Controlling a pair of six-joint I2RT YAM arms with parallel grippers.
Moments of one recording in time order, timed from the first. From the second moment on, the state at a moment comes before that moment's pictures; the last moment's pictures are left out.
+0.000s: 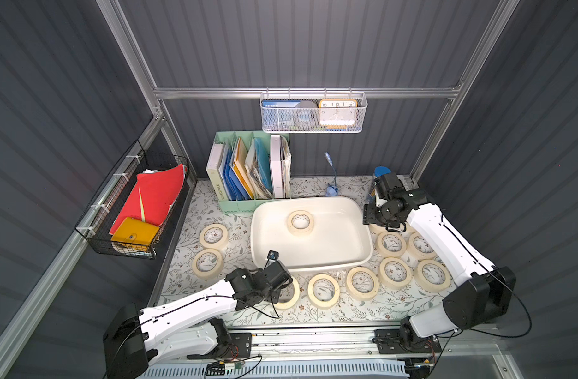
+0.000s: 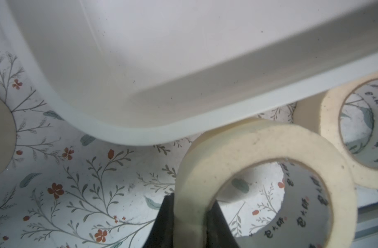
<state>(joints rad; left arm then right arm) -0.97 1.10 0.71 -0.79 -0.31 -0.66 0.27 1.51 1.47 -1.08 0.13 0.38</state>
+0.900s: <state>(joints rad) -0.96 1.24 0.79 -0.68 -0.31 -0.63 0.31 1.57 1.51 -1.09 0.06 0.36</state>
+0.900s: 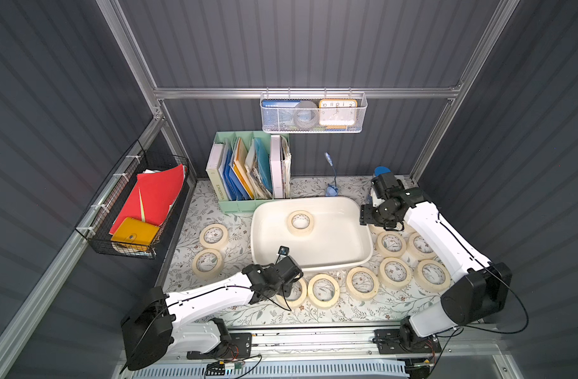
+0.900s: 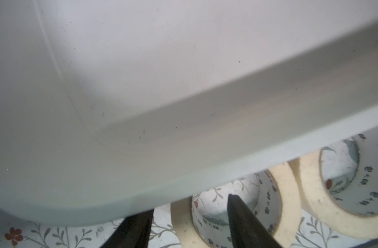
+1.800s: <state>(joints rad) -0.71 1.16 1.03 -0.73 -0.48 -0.47 0.56 2.28 2.00 -1.02 -0.07 0.41</state>
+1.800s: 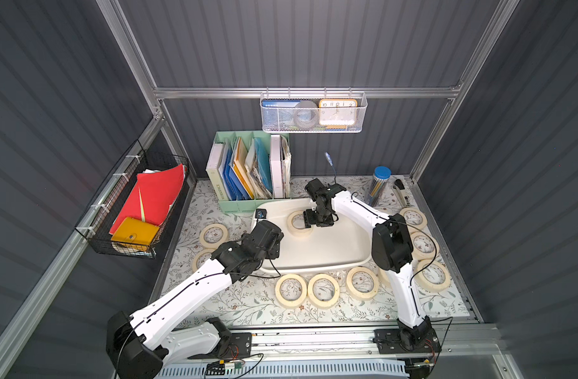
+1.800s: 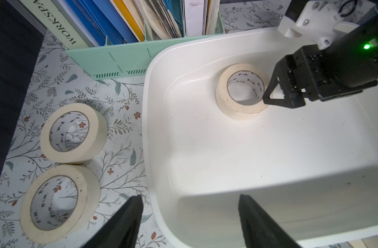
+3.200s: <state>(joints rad) -0.67 1.51 1.08 -0.46 -0.28 -0.45 0.71 1.95 1.73 -0.96 0.03 0.43</state>
